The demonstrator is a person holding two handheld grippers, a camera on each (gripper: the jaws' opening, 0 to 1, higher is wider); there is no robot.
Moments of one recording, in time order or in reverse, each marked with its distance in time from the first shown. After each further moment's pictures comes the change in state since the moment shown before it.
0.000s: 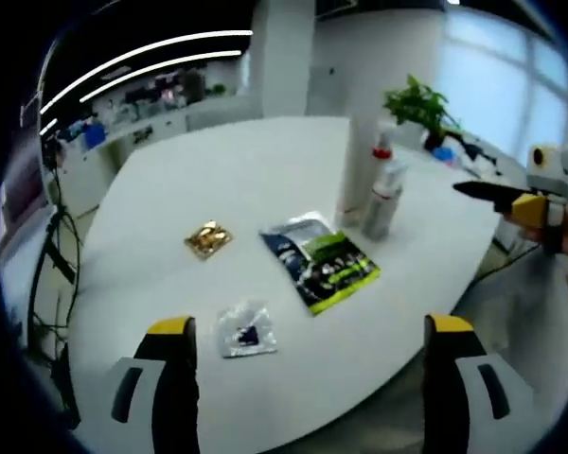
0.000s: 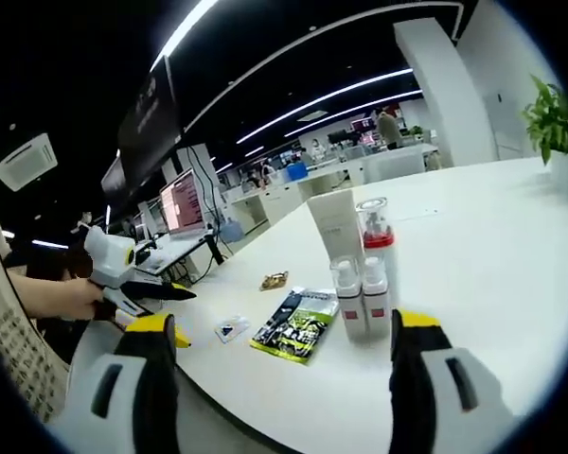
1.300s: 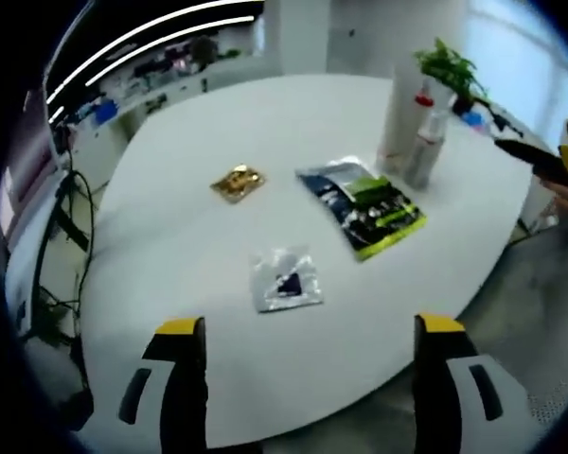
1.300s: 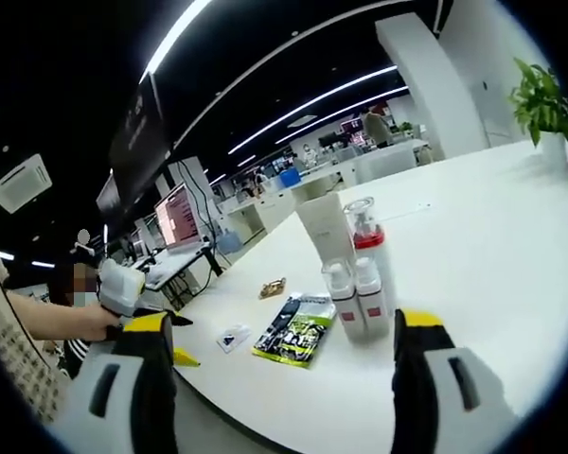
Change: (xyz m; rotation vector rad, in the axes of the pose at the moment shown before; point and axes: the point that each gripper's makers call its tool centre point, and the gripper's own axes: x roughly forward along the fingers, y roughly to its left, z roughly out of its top) left arm 0.015 0.044 -0.046 -0.005 0.202 0.102; right arm -0.003 -0.007 0.004 0.078 -0.033 -0.007
